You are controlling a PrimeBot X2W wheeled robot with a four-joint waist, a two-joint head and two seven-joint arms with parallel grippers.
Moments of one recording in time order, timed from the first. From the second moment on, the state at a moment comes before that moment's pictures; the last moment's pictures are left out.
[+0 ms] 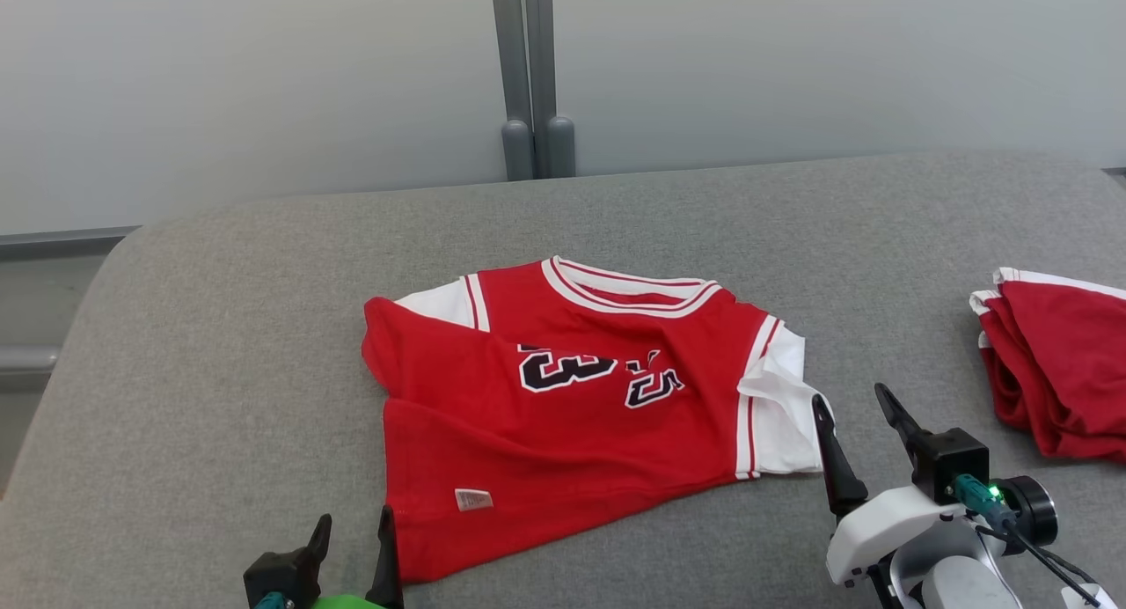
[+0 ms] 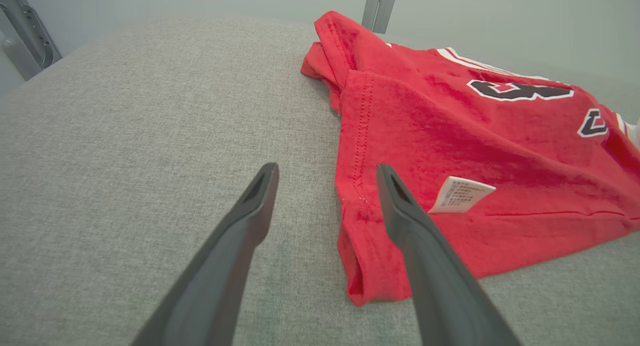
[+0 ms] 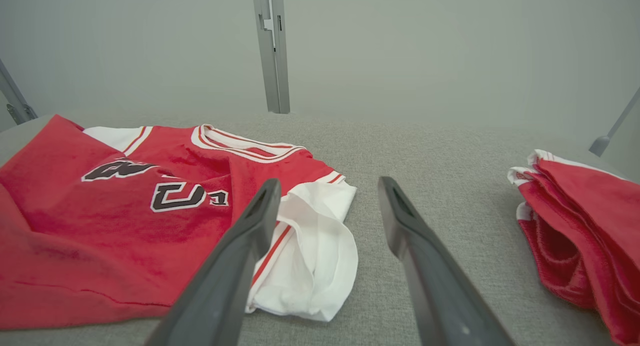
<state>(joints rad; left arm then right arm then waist) -0.02 0.05 -0.17 0.54 -0.32 0.01 -0.26 -0.12 -0.05 0.02 0.41 0.02 0.13 -0.26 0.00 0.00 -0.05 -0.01</state>
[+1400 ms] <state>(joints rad) -0.09 0.05 -0.25 0.64 -0.51 -0.05 -0.26 -0.17 -0.05 0.04 0.44 0.02 0.13 -0.26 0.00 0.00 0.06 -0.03</state>
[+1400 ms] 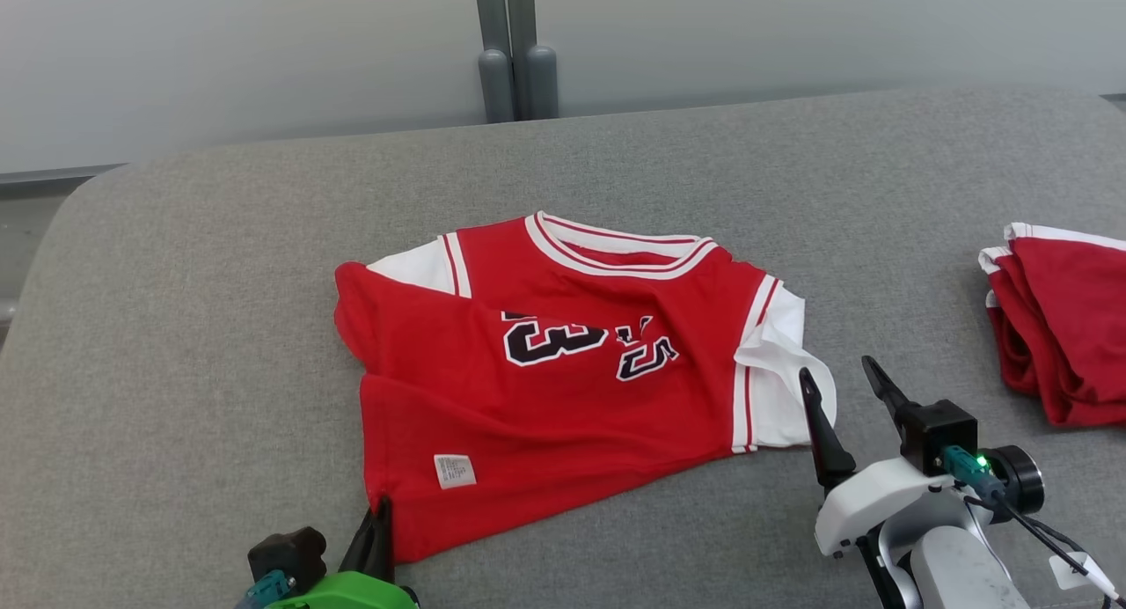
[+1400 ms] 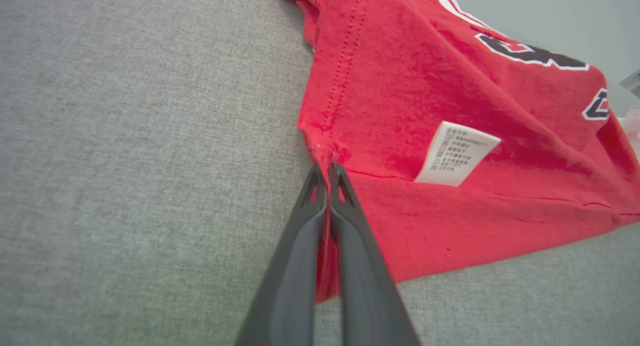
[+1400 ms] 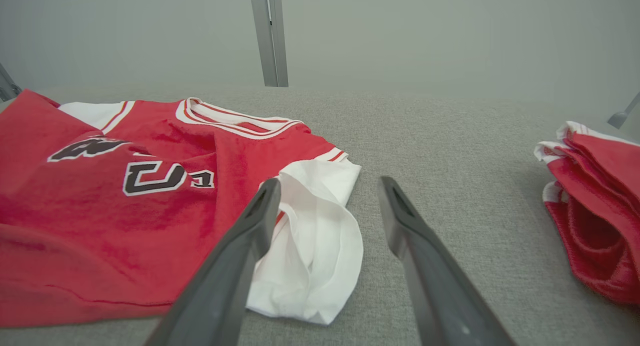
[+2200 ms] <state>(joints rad) -0.13 0.05 -0.28 0.58 -0.49 -0.07 -0.26 -0.39 -0.05 0.12 0.75 0.12 0.13 -0.26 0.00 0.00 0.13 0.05</state>
